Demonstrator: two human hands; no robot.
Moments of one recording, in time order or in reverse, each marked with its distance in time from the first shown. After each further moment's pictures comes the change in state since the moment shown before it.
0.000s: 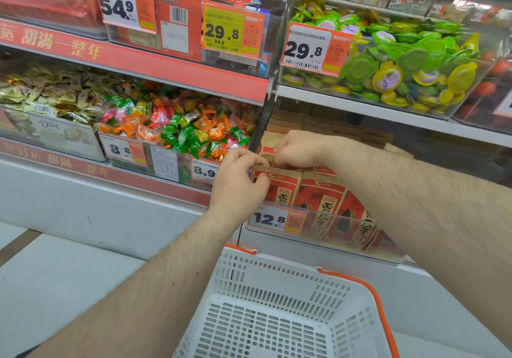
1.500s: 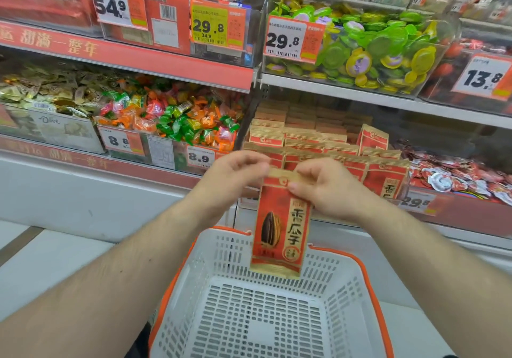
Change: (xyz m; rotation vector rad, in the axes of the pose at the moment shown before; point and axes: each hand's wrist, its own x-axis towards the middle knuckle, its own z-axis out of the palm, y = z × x) left_hand -0.046 0.036 -0.037 -0.640 -0.416 -0.279; right_hand -0.141 0.024 0.056 0.448 0.228 -0.142
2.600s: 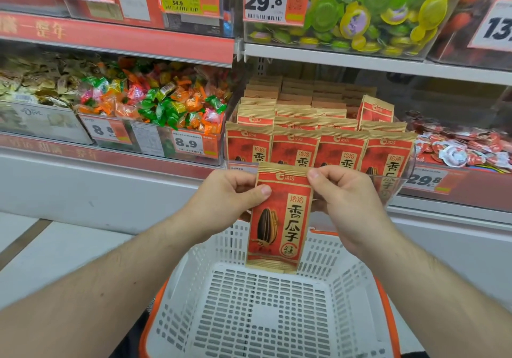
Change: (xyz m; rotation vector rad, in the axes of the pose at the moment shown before) left_hand -0.016 -0.034 0.024 0.154 -0.094 -0.063; right_hand -0.028 0.054 0.035 0.759 0.337 0.193
